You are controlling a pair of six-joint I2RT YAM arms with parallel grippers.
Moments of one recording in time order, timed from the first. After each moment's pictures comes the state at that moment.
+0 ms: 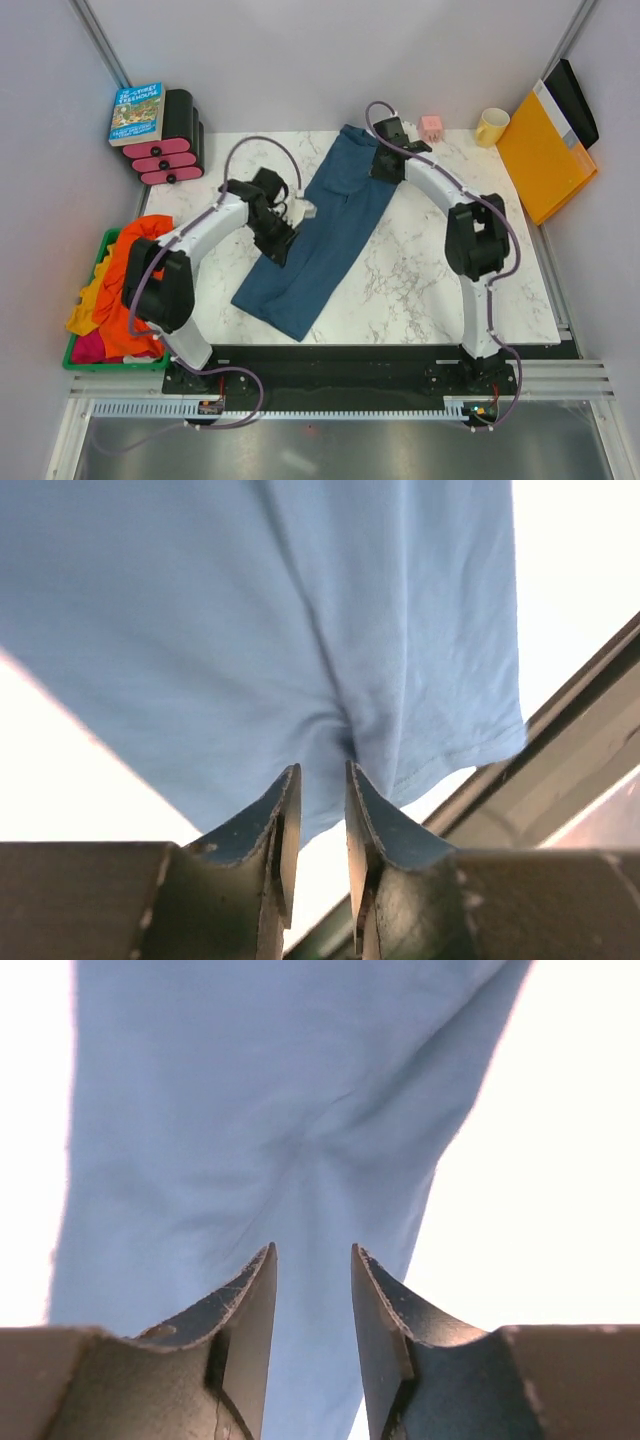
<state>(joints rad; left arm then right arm) -0.44 1.72 1.29 -1.00 0.34 0.40 0.35 2.22 1.92 -0.60 0.24 0.60</state>
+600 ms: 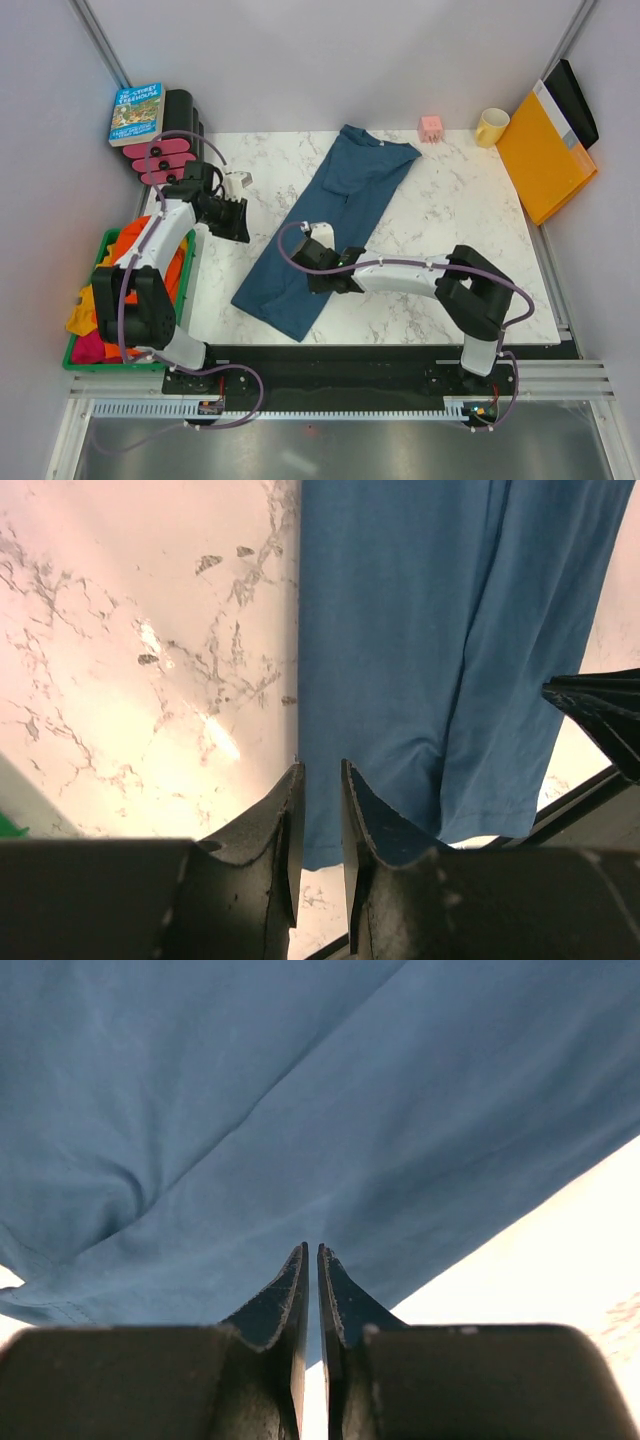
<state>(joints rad) -0.06 1.54 1.21 -0.82 0.42 0.23 1.03 1.83 1.21 -0.38 0.32 0.75</state>
